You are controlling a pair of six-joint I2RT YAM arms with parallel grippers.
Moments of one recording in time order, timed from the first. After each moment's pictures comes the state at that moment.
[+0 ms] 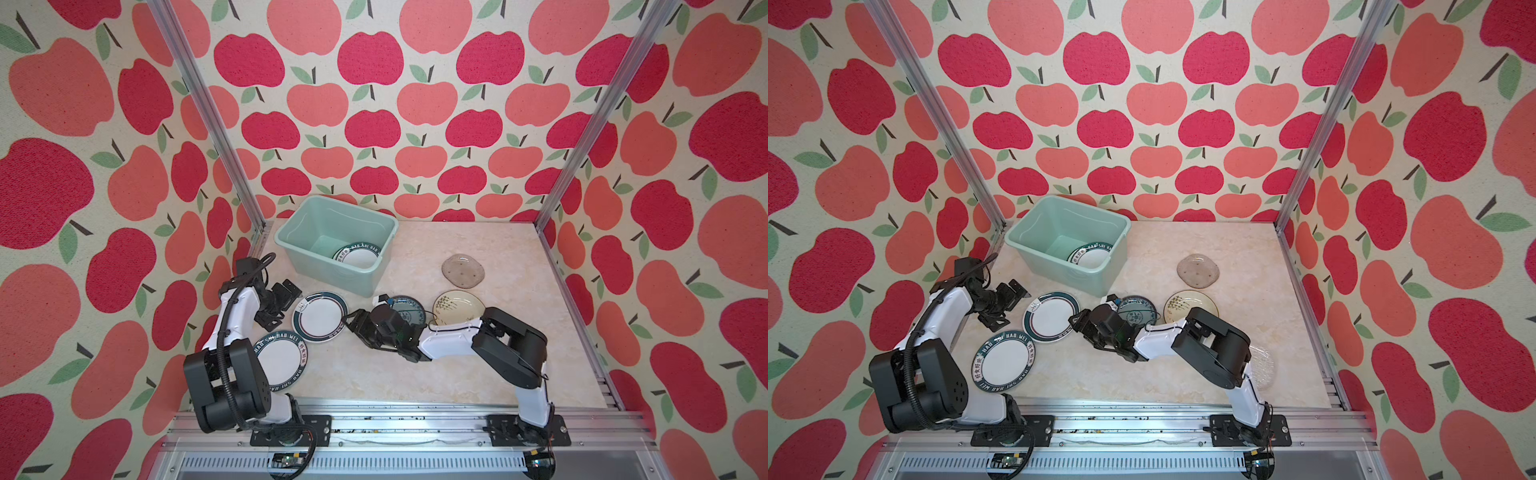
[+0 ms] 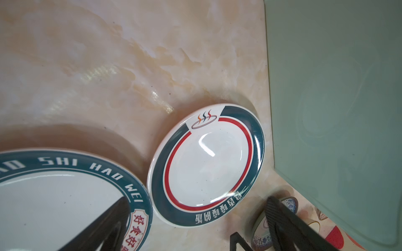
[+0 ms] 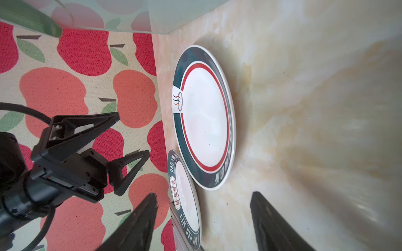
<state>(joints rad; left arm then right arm) 0.31 1.46 1.03 -0.83 0.34 -0.58 1.16 2.01 1.08 0.47 -0.01 1.46</state>
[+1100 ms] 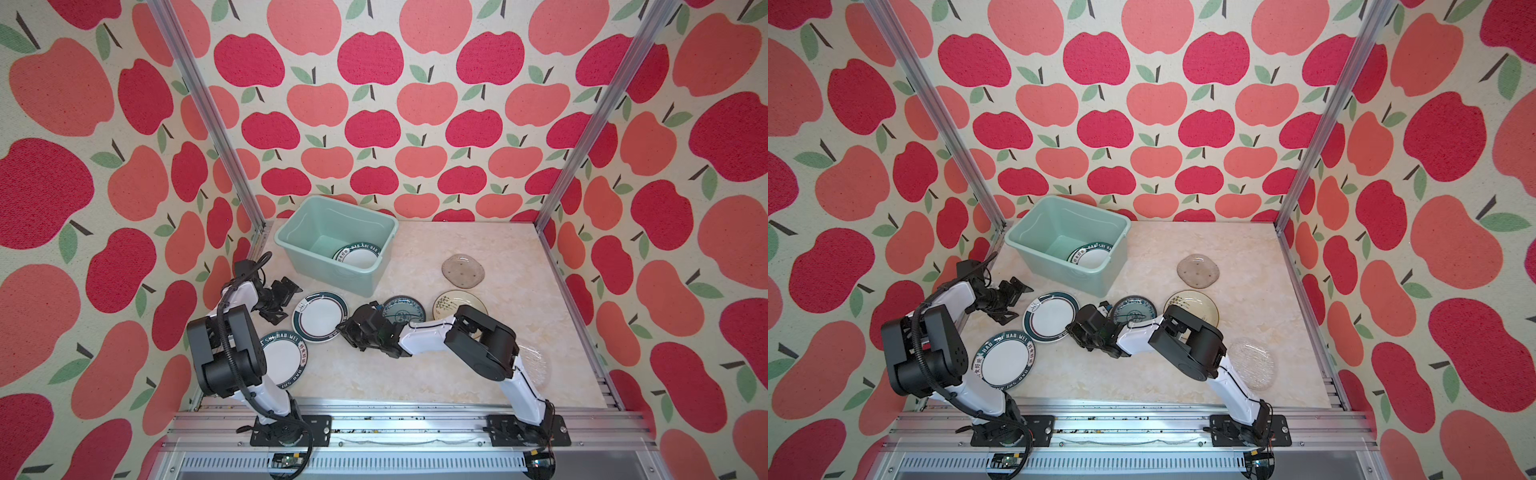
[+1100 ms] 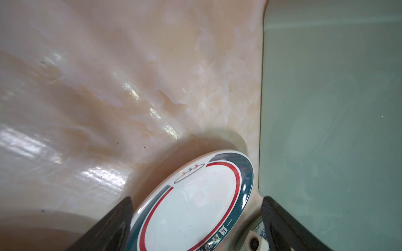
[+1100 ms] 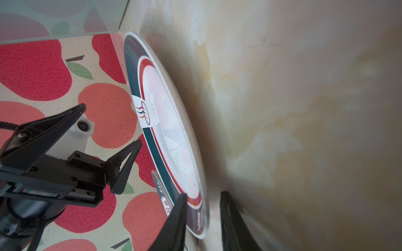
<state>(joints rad) 0.37 1.66 1.03 -0.62 0.49 -0.59 1.18 2.20 1.29 0.33 -0.03 1.63</state>
